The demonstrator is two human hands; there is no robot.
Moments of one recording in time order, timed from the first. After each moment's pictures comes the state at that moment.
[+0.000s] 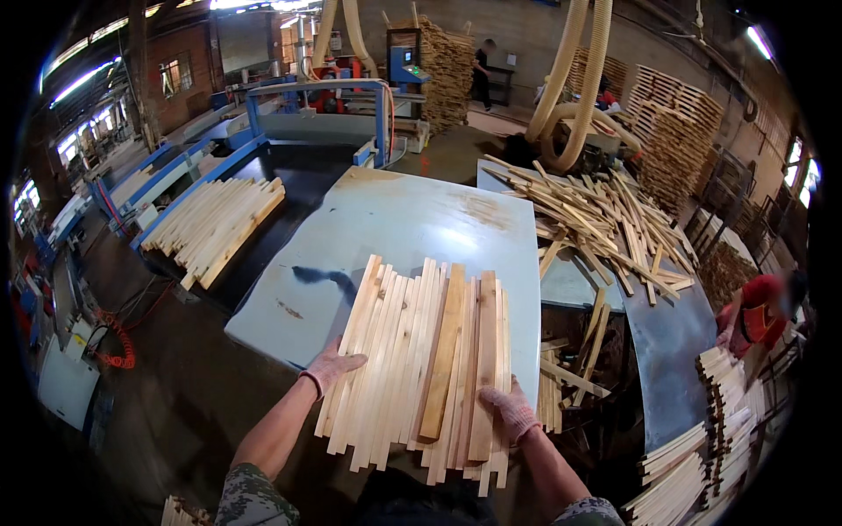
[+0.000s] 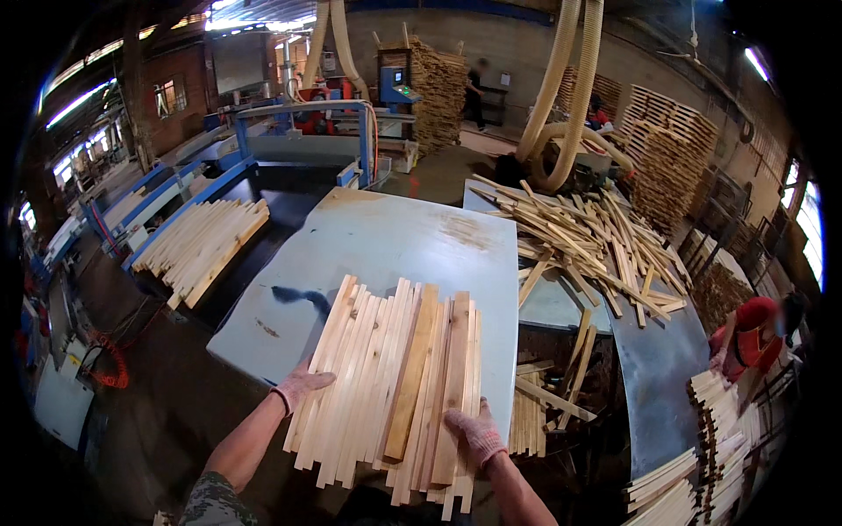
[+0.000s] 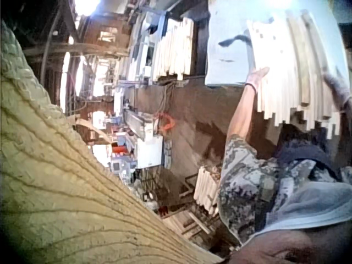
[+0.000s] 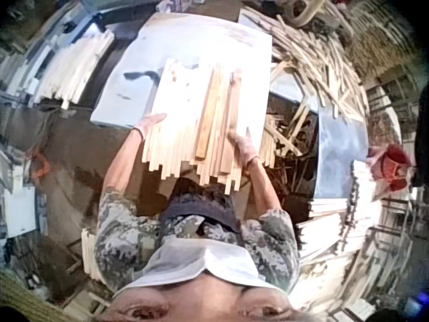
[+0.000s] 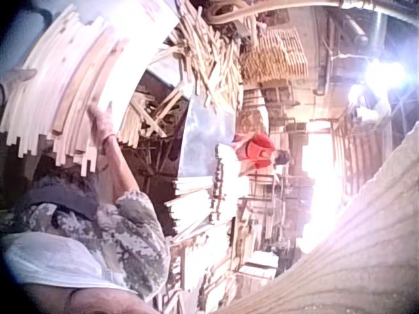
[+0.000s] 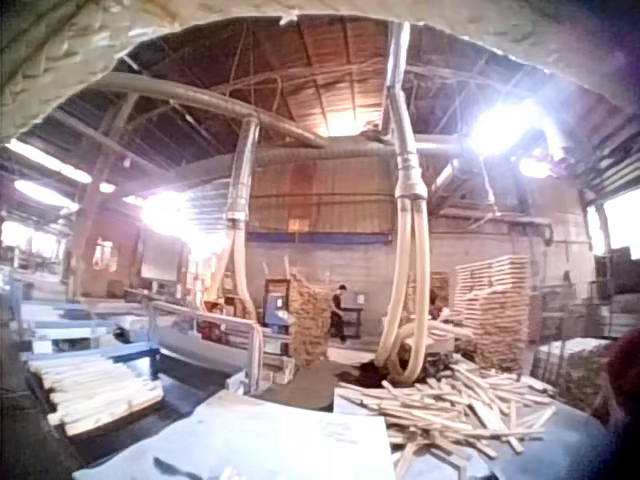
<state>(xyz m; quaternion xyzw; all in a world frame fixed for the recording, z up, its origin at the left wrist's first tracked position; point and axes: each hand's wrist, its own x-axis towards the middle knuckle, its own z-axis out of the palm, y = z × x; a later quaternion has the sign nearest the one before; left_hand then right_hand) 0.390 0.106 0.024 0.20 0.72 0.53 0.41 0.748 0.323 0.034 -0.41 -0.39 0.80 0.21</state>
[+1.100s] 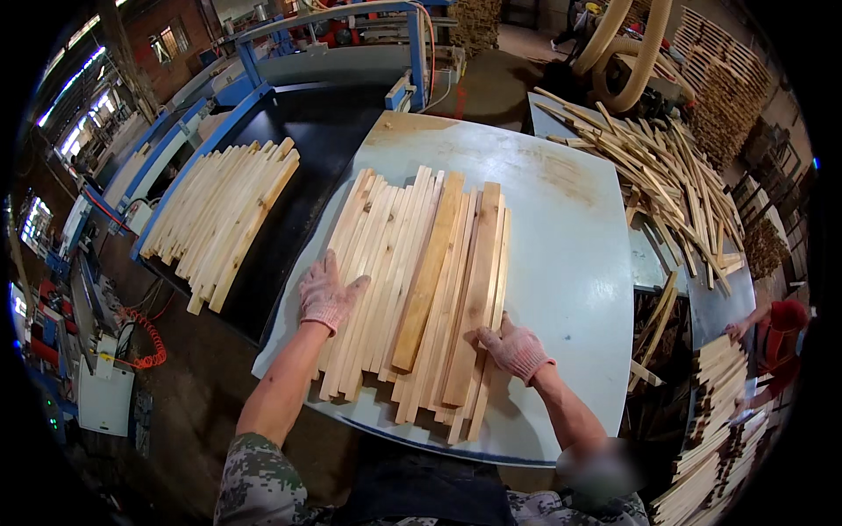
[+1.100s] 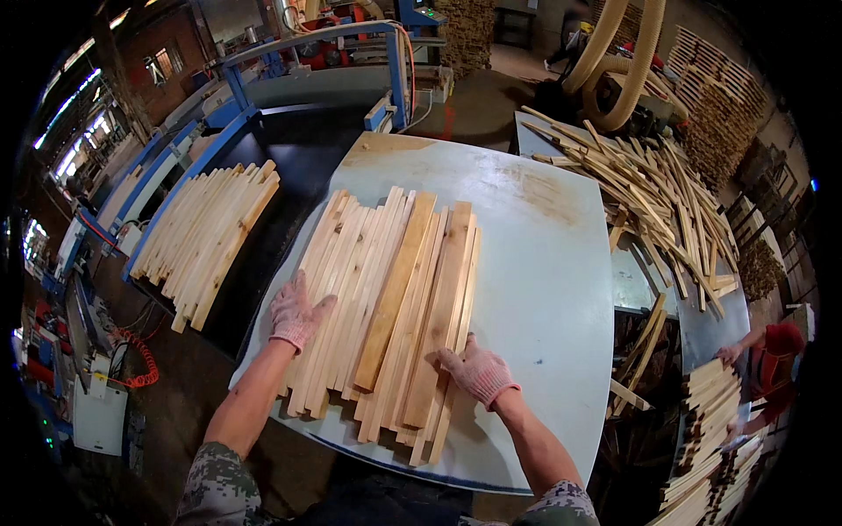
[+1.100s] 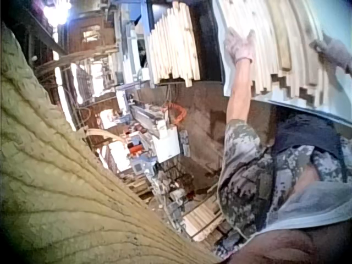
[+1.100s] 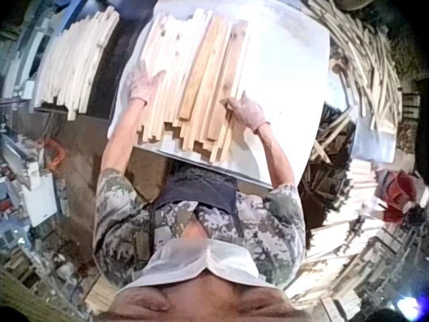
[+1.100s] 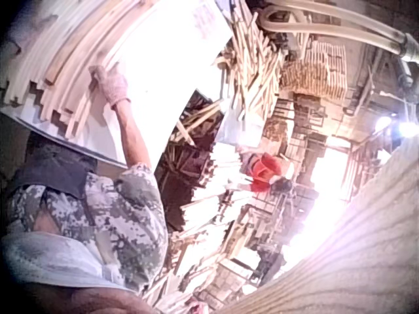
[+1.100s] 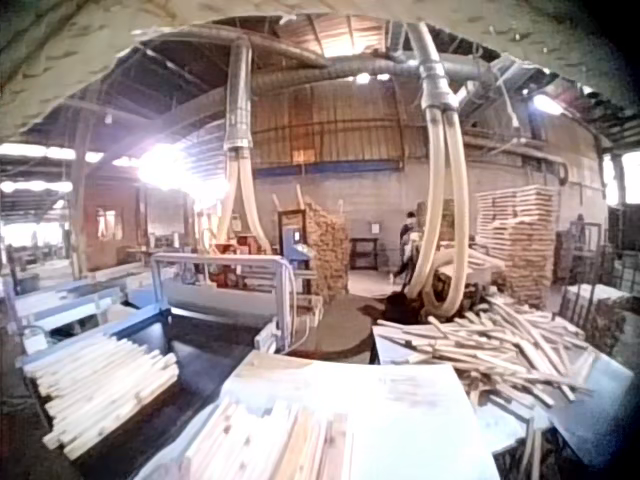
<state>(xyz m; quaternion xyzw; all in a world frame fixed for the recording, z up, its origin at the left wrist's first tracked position) 0.121 0.192 0.050 0.27 0.96 0.08 0.04 0.436 0.402 0.053 -0.39 -0.84 0.35 -0.11</state>
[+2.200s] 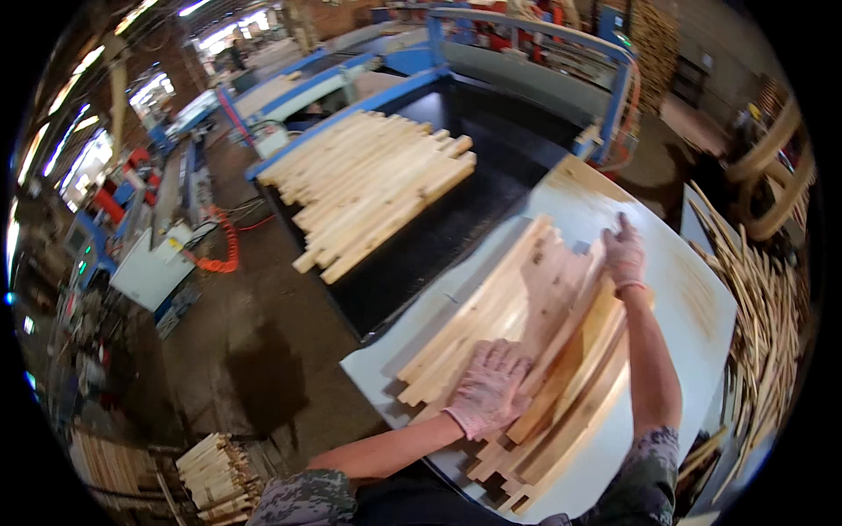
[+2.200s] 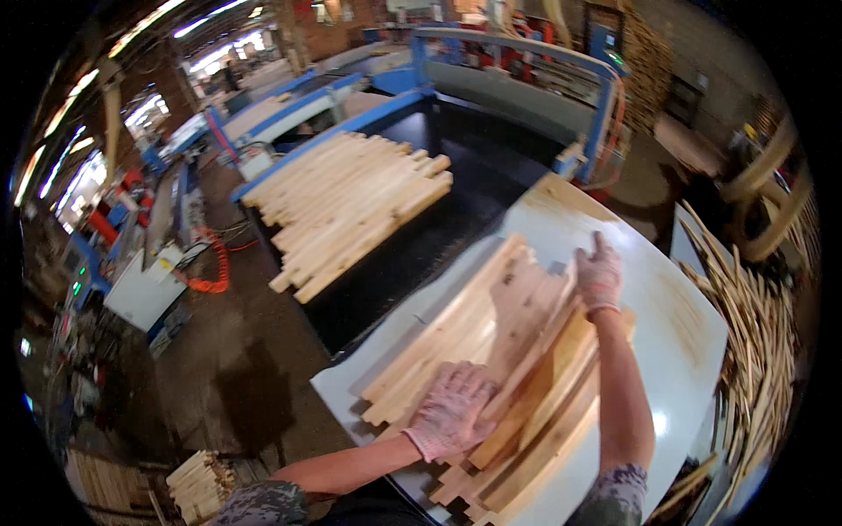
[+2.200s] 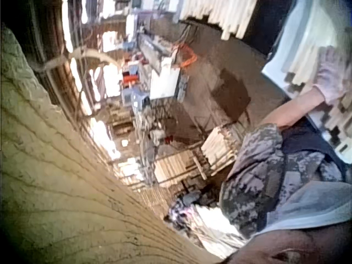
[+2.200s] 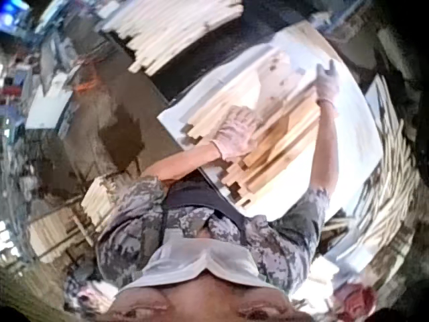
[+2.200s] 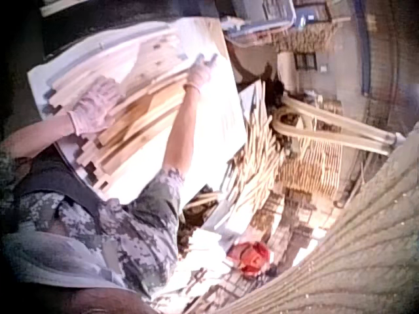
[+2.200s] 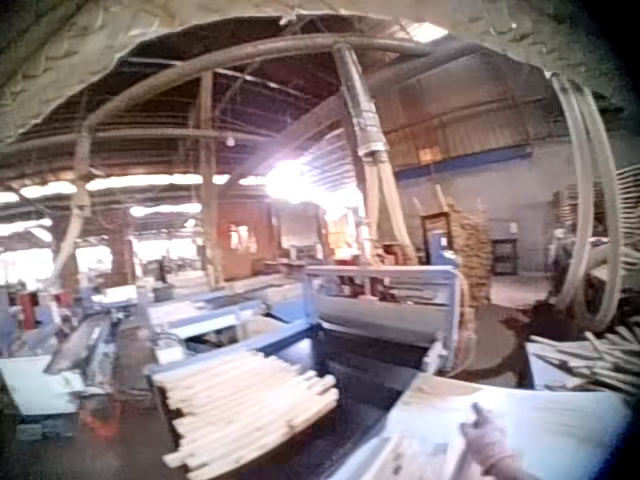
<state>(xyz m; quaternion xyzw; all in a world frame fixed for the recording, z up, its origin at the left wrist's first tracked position) 0.216 0.176 0.060 0.45 0.88 0.17 0.03 0.084 0.575 0.045 -0.27 -0.89 0.24 0.28</state>
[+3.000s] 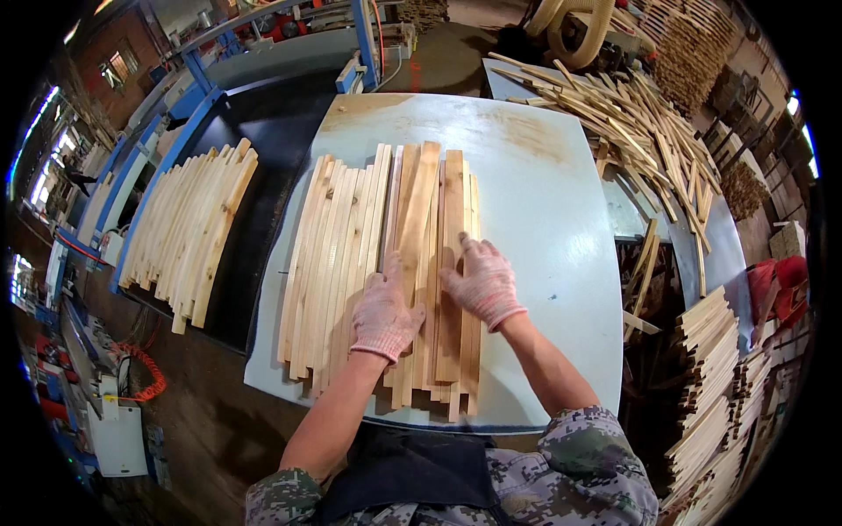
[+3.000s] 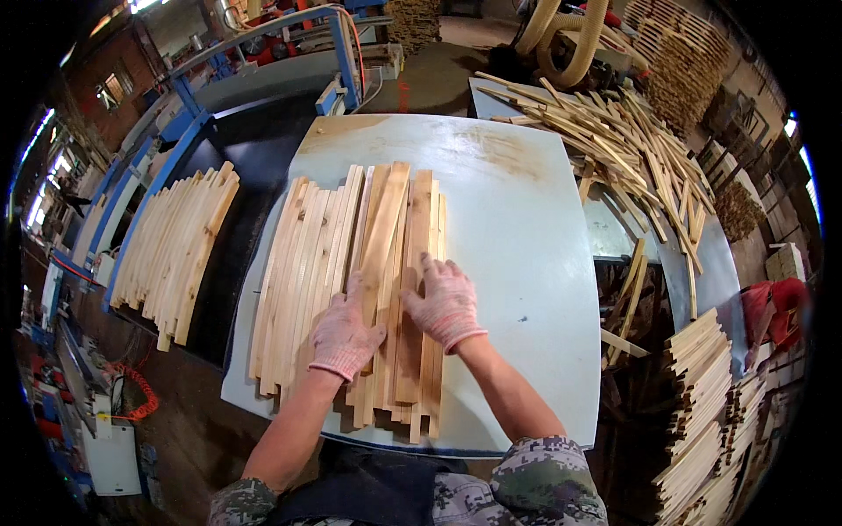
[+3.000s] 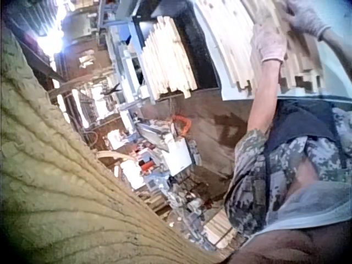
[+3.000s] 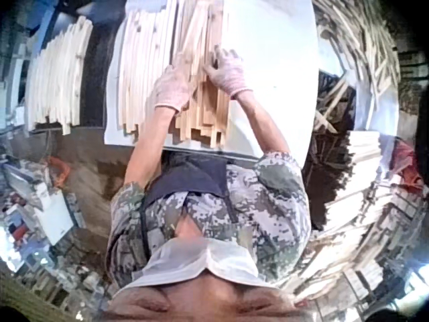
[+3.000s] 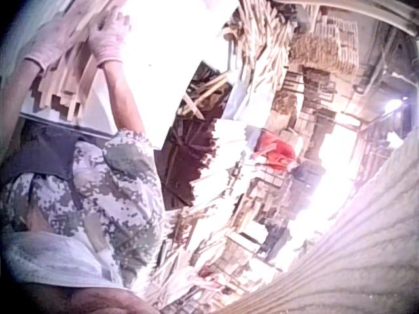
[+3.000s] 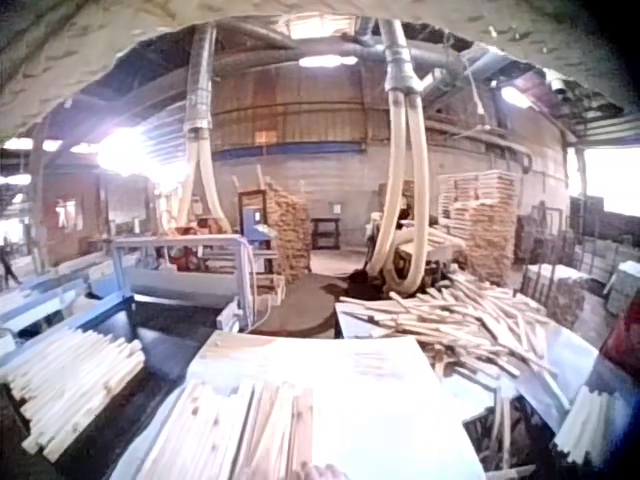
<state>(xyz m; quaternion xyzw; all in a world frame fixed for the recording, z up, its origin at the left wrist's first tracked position) 0.263 0.242 0.105 0.39 0.89 0.14 0.17 0.381 0.398 0.067 -0.39 -0.90 0.19 0.09</state>
